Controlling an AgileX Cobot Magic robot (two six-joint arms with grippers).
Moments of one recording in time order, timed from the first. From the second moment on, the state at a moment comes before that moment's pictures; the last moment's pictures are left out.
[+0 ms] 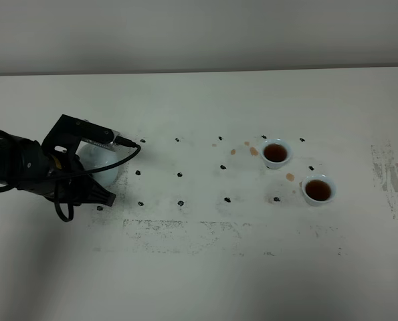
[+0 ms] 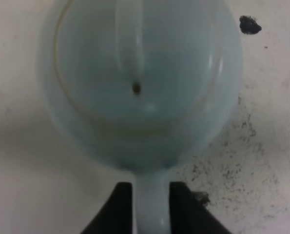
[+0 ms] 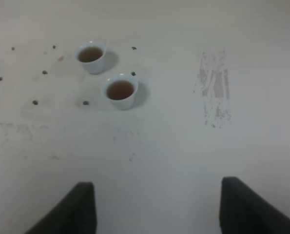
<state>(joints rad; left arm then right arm) -0.25 1.82 -0.88 0.06 0.18 0.13 -0.04 0.01 -0.52 0.12 1.12 -0.04</state>
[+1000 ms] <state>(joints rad) -0.18 1.30 -0.86 -0.11 0.62 0.10 -0.04 0.01 -0.52 0.12 1.12 -0.04</state>
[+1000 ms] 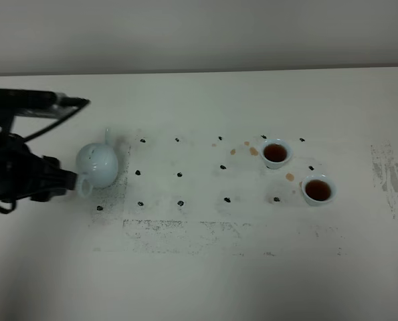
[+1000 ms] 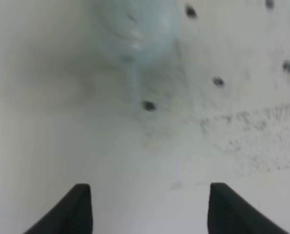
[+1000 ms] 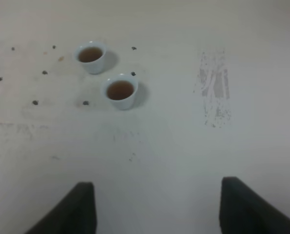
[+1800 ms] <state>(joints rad) 0.16 0.26 -0.49 -0.20 1.09 0.29 -0.04 0.01 -0.52 0.12 1.12 -0.04</state>
